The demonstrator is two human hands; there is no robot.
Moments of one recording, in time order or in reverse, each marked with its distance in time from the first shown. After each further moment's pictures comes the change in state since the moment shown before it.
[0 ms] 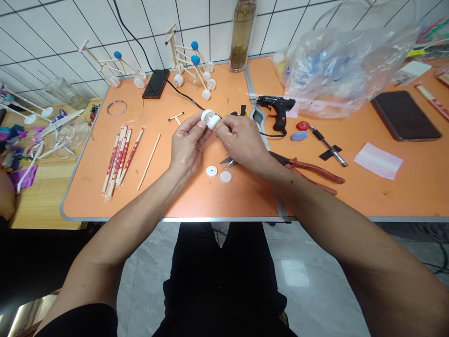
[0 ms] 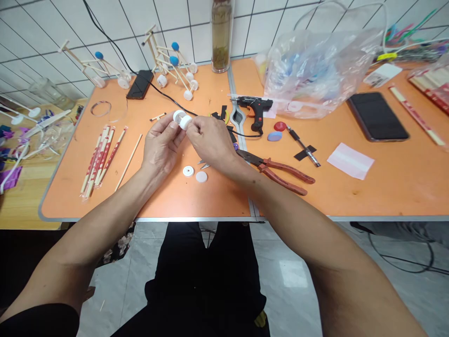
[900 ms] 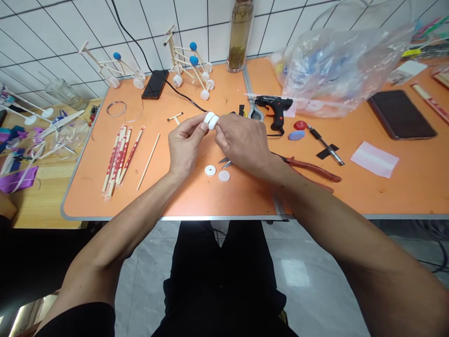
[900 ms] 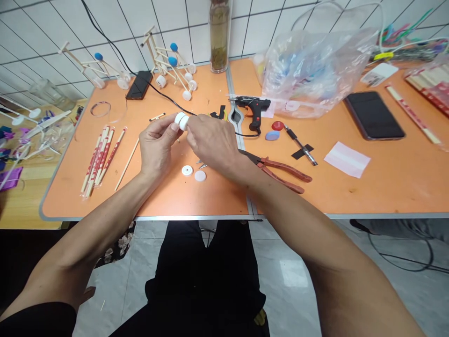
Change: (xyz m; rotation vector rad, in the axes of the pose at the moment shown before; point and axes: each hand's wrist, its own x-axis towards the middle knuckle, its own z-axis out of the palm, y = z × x) left_hand -0.016 0.013 0.011 0.241 -0.013 0.220; right_hand -0.006 0.012 -0.004 -0.174 0.017 -0.165
